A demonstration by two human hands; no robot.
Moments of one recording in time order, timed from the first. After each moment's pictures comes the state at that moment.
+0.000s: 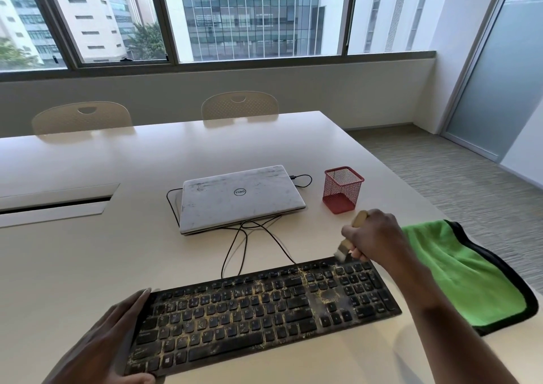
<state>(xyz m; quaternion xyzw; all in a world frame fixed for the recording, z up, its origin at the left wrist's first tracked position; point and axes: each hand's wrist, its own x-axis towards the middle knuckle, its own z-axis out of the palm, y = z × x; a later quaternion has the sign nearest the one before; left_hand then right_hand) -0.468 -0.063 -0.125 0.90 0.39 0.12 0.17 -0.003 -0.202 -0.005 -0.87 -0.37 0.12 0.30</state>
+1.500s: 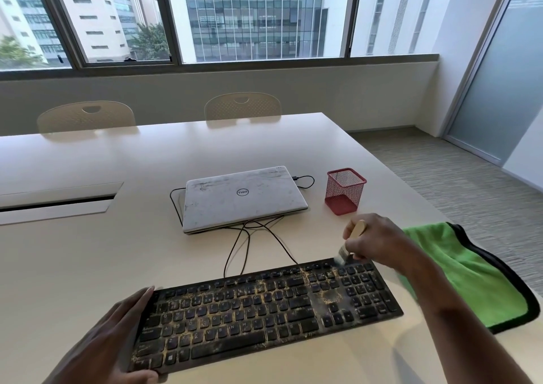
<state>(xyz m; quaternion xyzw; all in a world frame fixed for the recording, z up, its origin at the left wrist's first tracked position) -0.469 -0.066 -0.114 0.91 0.34 0.13 0.20 -0.002 -0.212 0.004 -0.81 -0.45 0.22 0.31</state>
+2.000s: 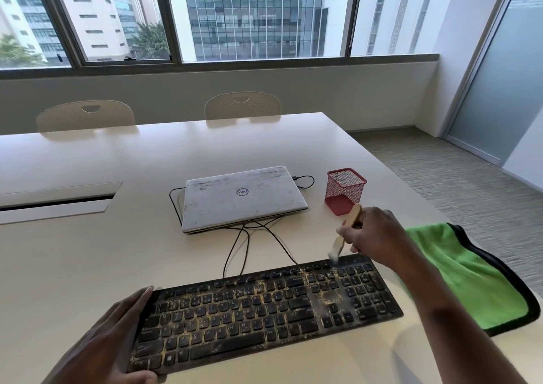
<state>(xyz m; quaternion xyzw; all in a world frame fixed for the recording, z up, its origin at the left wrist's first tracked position) -0.469 -0.066 -0.115 0.91 0.34 0.12 0.22 -0.006 -0.207 0.007 -0.82 -0.49 0.10 0.29</state>
